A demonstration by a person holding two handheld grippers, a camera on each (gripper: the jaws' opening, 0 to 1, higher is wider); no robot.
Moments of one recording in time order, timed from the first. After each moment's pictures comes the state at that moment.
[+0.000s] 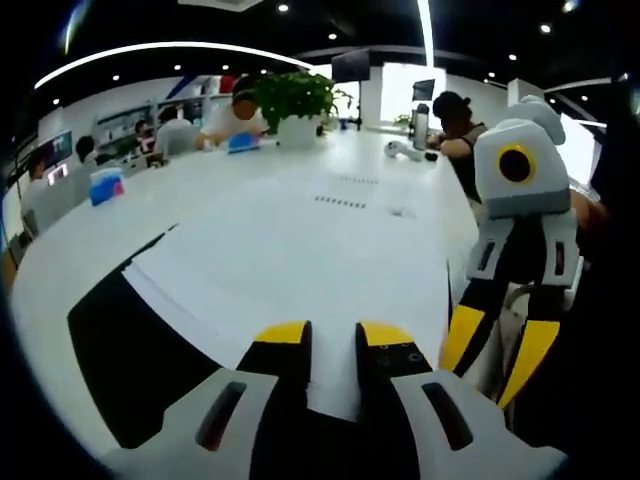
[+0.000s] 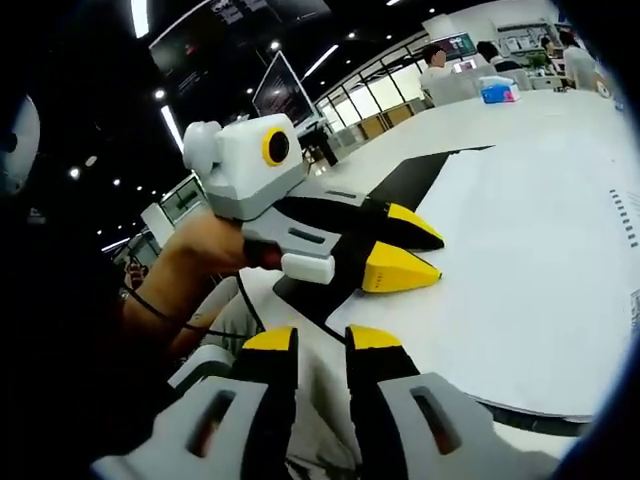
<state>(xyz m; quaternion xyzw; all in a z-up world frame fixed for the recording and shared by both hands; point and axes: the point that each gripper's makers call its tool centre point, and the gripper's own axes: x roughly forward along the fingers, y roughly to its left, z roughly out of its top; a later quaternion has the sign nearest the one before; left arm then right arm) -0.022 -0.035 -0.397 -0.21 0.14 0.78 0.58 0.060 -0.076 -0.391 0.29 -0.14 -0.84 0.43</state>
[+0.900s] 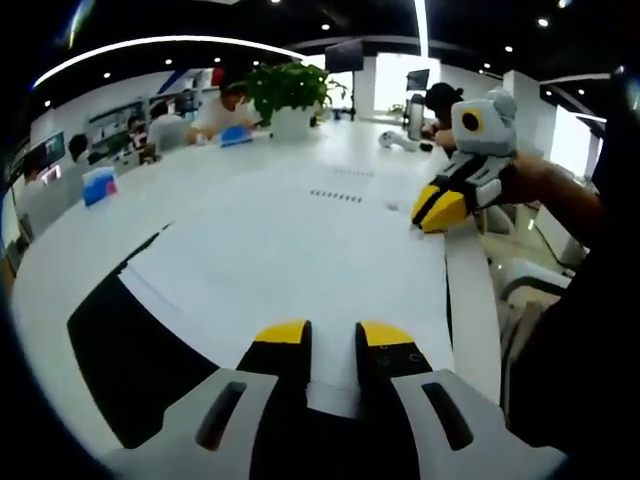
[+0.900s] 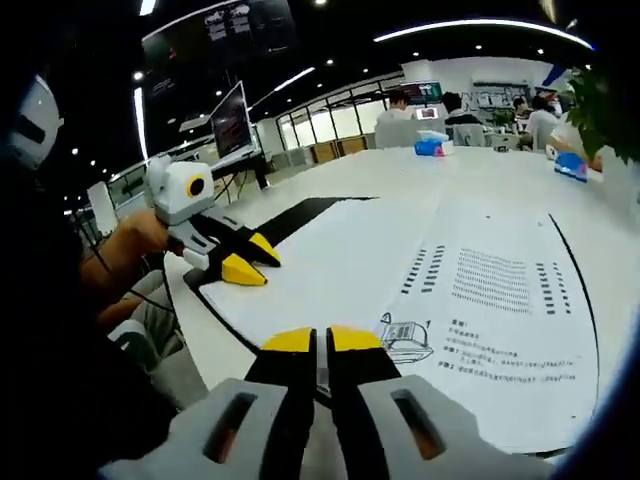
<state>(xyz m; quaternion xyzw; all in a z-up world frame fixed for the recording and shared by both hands) -0.022 -0.033 -0.399 -0.23 0.16 0.76 0.58 0.030 0.069 -0.389 0.23 0.03 -0.92 0.32</state>
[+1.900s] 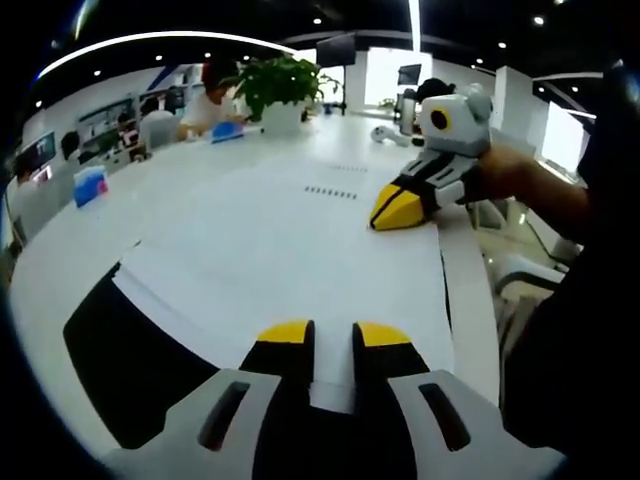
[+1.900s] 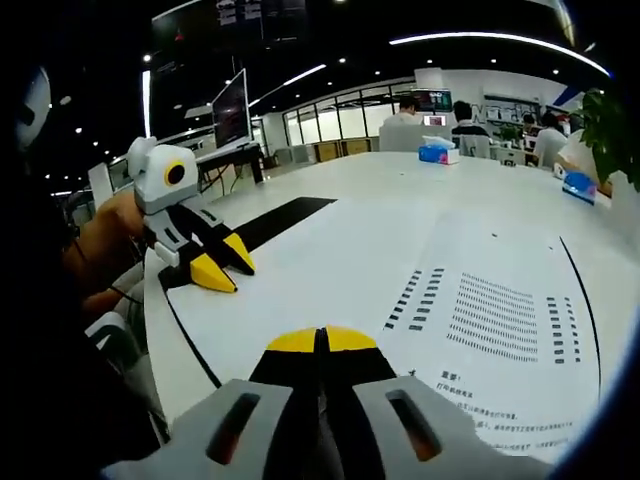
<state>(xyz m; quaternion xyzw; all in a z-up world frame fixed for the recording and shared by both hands) -0.023 -0.035 -0.399 -0.23 0.16 0.75 0.60 -0.015 0.065 -0.391 0.23 -0.01 -0.92 0.32</state>
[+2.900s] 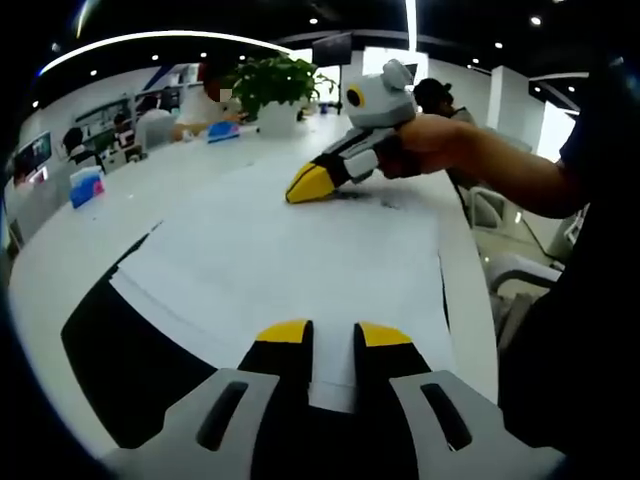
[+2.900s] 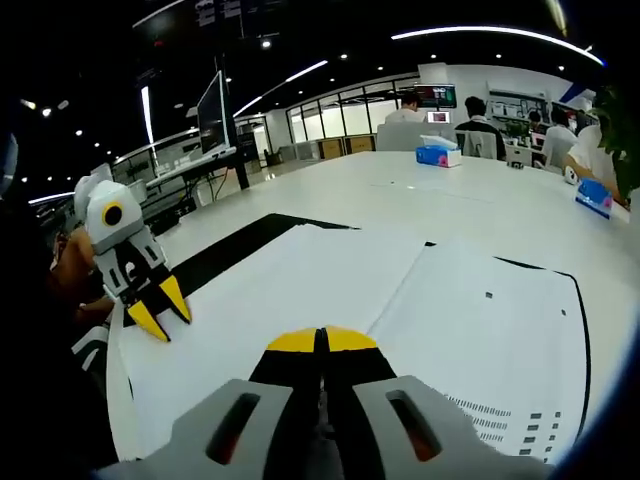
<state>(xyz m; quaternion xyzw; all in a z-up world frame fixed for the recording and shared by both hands) -0.022 -0.034 -0.399 -0.24 0.16 0.74 0.61 -0.106 0.077 -0.381 0.23 0.00 -0.92 0.32</state>
